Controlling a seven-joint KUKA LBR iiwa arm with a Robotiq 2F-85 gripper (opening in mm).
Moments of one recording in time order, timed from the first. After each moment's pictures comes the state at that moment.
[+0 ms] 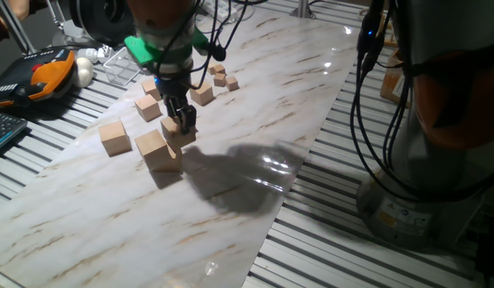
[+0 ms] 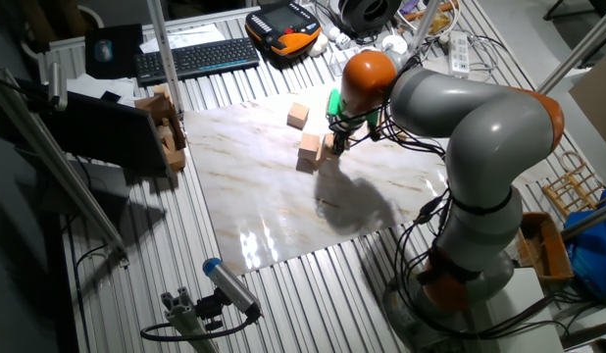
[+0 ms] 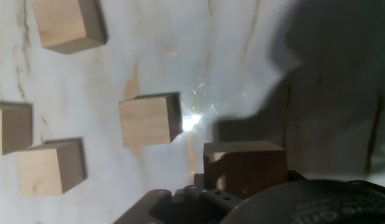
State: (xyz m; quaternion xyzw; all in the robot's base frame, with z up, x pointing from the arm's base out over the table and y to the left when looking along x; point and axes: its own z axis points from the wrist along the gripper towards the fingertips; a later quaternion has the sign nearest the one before) arm 0.531 0.092 0.137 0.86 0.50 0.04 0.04
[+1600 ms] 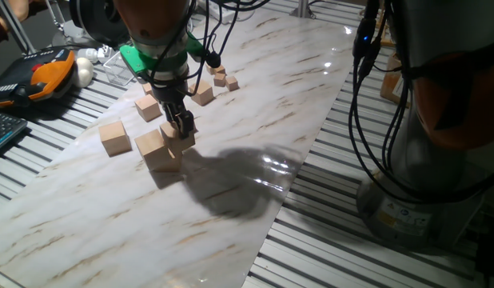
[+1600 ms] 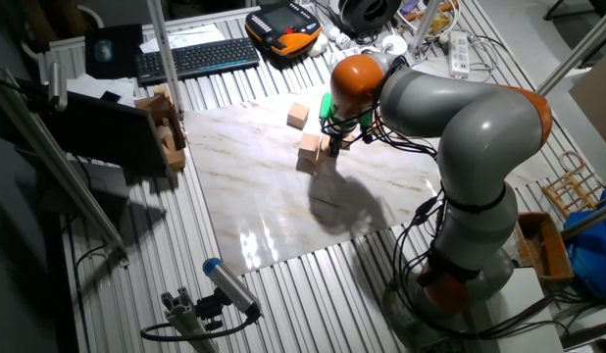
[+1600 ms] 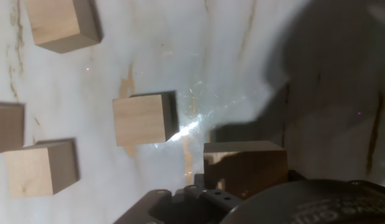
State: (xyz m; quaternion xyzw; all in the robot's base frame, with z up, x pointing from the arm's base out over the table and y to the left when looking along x) arm 0.532 0.098 0.127 0.86 0.50 0.03 0.04
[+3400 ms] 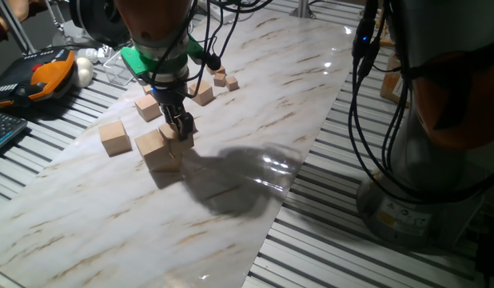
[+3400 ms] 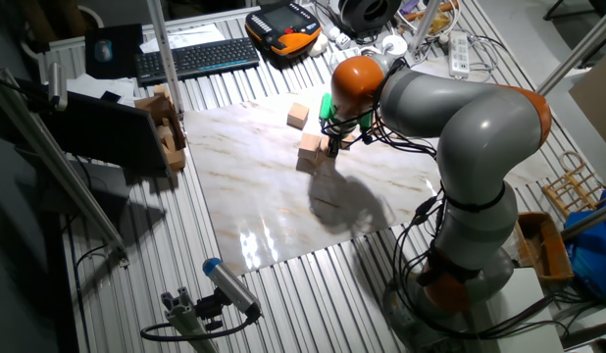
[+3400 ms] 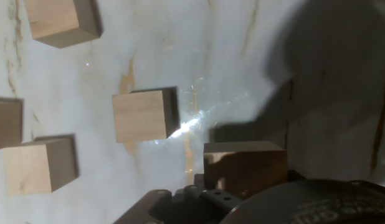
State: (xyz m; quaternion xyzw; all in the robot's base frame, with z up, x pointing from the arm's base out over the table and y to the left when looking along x) arm 0.535 0.100 0.122 0.86 0.51 0.04 0.03
